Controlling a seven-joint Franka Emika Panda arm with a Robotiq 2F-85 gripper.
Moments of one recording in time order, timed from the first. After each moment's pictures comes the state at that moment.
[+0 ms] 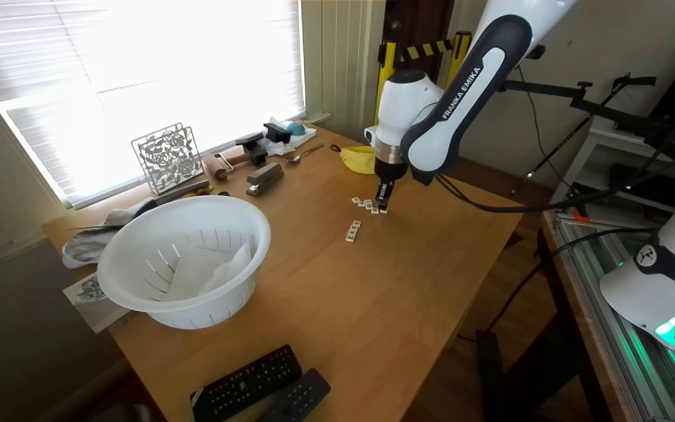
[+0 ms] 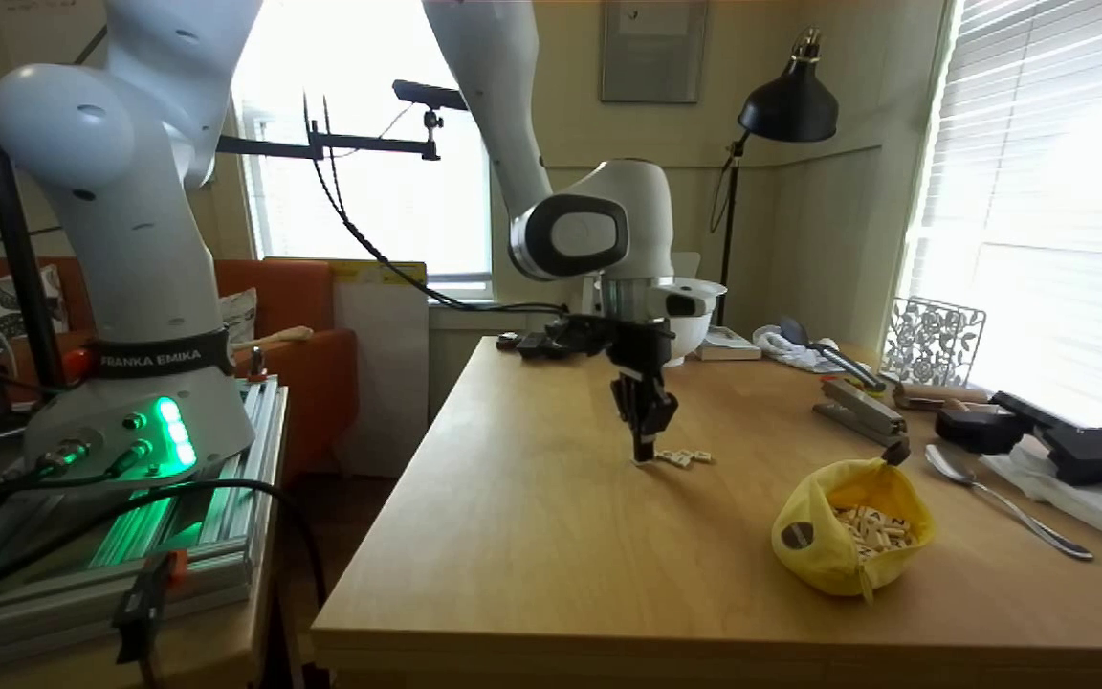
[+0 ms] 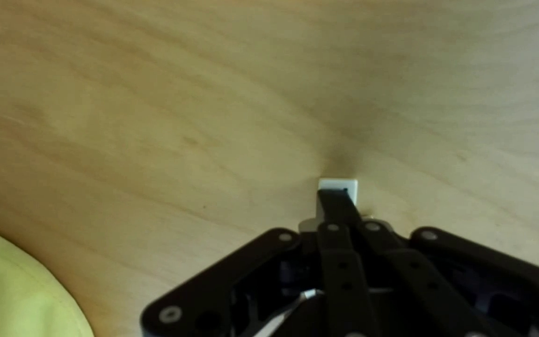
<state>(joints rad) -0.12 0.50 -0.20 -2.26 -0.10 2.85 -0.10</state>
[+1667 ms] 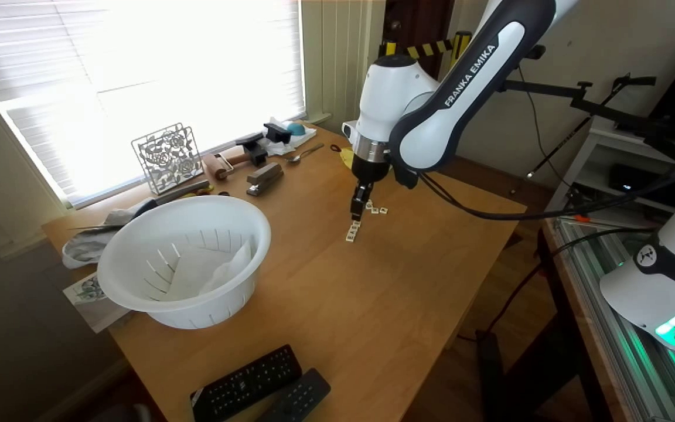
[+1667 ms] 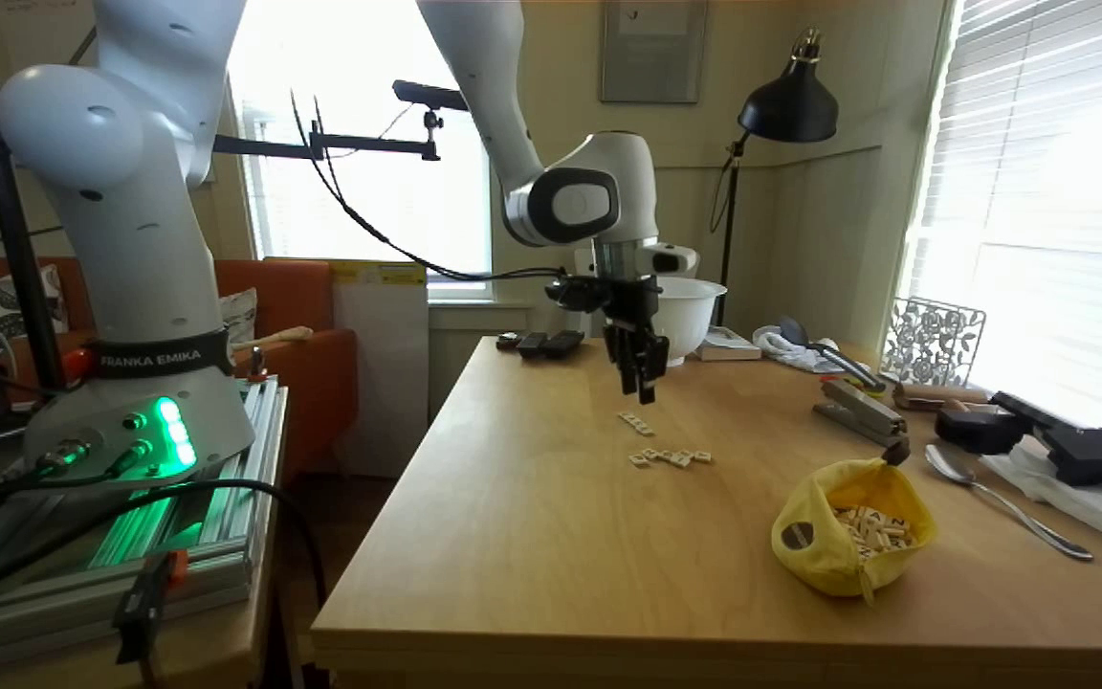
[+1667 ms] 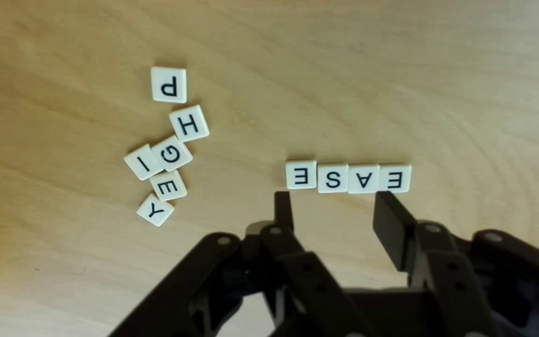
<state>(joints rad) -0.07 0.43 -0.09 -2.25 -0.05 2.83 -0.05</state>
